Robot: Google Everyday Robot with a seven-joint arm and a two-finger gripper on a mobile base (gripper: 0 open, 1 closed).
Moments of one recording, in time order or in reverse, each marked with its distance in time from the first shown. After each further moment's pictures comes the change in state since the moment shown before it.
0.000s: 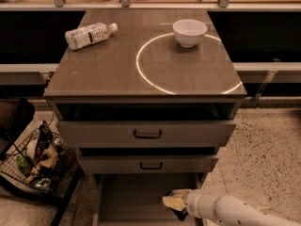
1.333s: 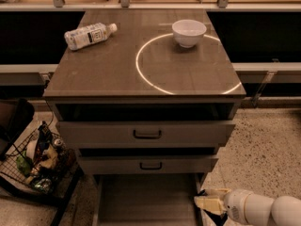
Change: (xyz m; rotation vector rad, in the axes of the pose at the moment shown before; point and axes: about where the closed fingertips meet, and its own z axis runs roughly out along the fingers) arm -0.042 0.004 -0.163 0.057 0.004 -0.004
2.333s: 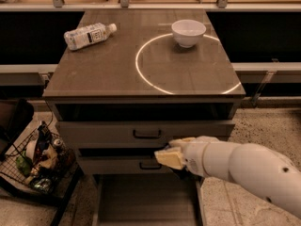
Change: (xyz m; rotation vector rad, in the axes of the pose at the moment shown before) arm -0.206 0.144 -0.016 0.042 -0.088 -0.258
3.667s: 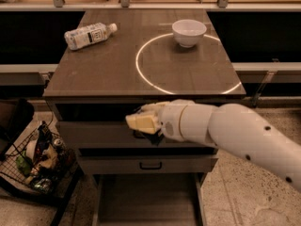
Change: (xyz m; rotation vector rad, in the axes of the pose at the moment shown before) arm -0.125 0.029 0.013 -0.105 -0.194 -0.028
